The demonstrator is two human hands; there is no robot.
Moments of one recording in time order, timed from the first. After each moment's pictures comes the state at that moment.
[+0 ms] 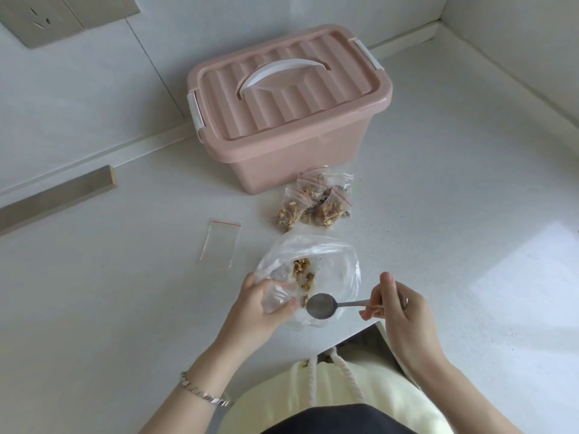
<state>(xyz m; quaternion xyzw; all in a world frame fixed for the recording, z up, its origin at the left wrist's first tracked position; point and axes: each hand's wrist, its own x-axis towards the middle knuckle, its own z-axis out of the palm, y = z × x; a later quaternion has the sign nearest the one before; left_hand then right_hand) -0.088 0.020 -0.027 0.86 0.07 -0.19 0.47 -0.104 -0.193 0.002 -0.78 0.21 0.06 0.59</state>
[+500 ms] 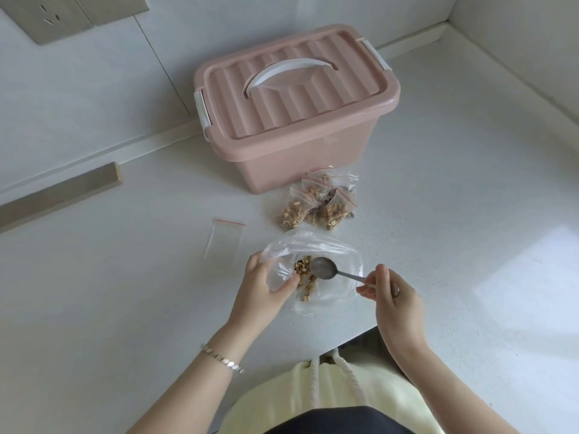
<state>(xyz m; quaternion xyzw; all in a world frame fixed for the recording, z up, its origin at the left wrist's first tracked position) -0.064 0.017 -0.044 0.89 0.07 -0.12 0.44 -0.088 -0.183 -0.021 -0.78 0.23 0.03 0.59</state>
